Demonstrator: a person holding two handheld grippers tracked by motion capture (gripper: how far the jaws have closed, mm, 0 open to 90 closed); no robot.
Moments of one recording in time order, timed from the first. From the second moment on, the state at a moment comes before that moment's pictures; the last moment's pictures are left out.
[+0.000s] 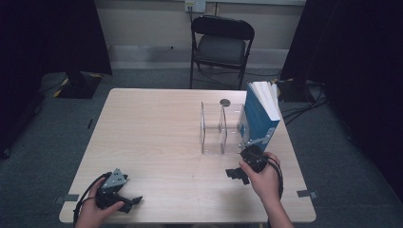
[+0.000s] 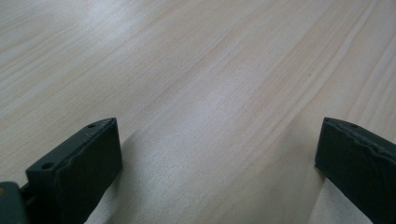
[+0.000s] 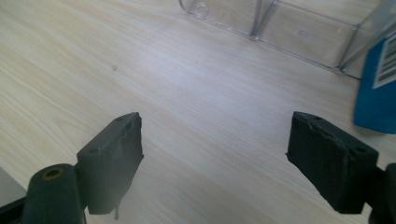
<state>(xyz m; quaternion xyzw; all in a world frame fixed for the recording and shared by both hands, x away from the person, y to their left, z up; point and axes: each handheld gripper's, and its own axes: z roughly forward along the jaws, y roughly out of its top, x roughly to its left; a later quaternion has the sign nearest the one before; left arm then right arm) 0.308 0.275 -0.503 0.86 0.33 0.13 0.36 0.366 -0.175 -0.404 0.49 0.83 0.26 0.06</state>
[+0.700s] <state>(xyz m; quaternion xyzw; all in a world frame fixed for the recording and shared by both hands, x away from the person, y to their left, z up) 0.308 0.275 -0.503 0.86 0.33 0.13 0.36 0.362 -0.137 -0.425 0.46 0.85 0.26 0.03</state>
